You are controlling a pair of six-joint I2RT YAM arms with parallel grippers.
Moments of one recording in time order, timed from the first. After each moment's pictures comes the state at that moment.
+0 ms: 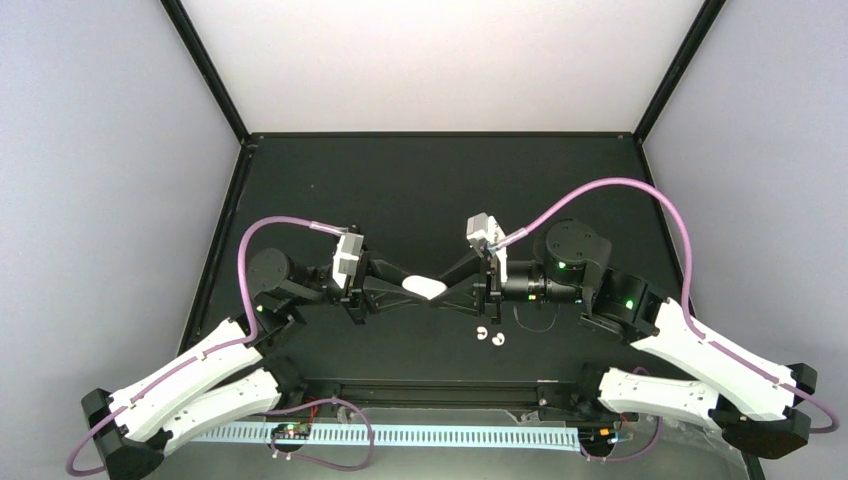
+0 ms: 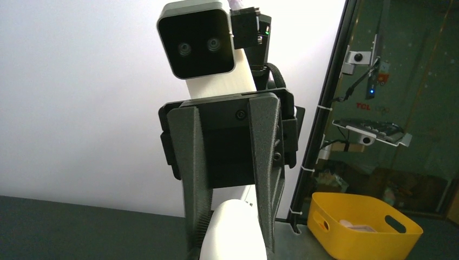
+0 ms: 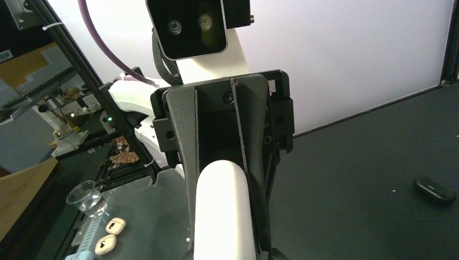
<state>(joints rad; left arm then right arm) -0.84 0.75 0.70 0.37 0.75 -0.42 1.06 0.91 1.13 -0.35 -0.43 0.29</state>
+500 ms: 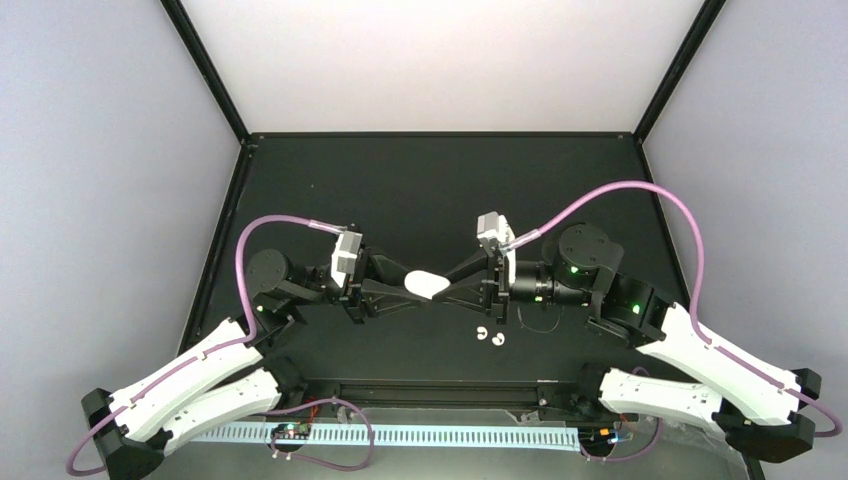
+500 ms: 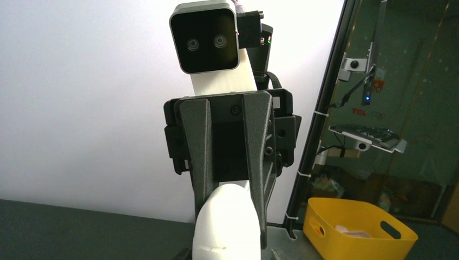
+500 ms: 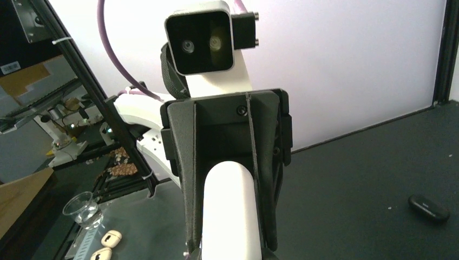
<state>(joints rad) -0.84 0.75 0.70 0.39 0.75 -0.45 1.06 0.88 1.11 -0.30 -0.42 0.29</state>
